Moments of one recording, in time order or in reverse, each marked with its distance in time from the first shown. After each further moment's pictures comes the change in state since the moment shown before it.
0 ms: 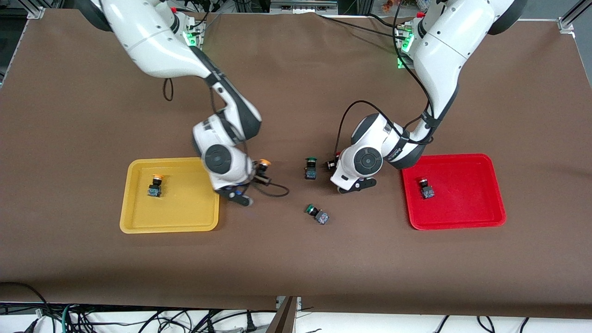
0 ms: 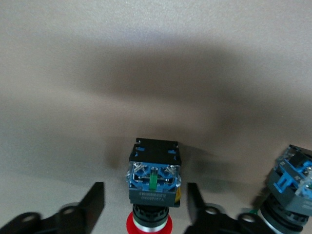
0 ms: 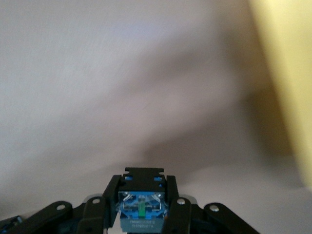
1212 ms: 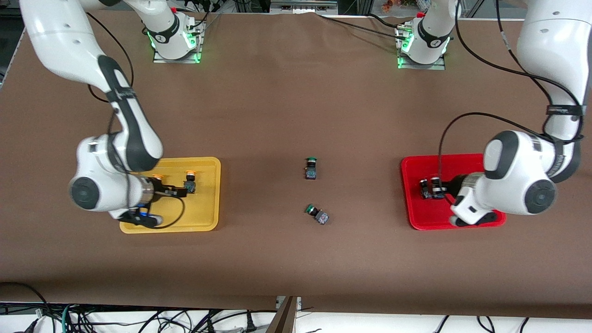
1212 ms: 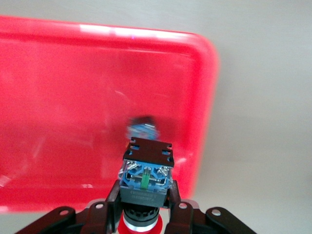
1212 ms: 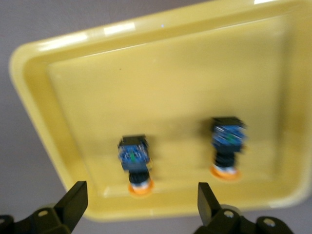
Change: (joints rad) left arm 0.482 -0.107 0.026 0.157 0.039 -0.298 0.636; right arm -0.335 -0.126 -0.030 0.035 -0.002 -0.289 -0.579
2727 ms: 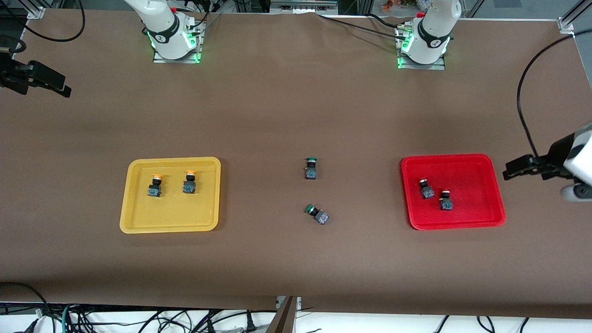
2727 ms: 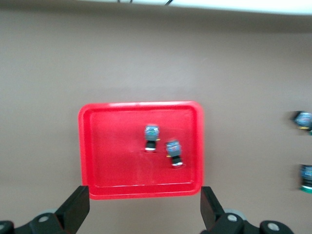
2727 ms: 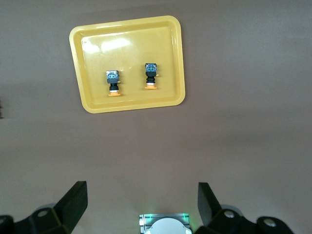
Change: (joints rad) left arm 0.080 -0.347 -0.067 0.162 0.014 -0.154 0.102; right arm -0.045 -0.565 -0.094 0.055 0.000 -0.487 -0.179
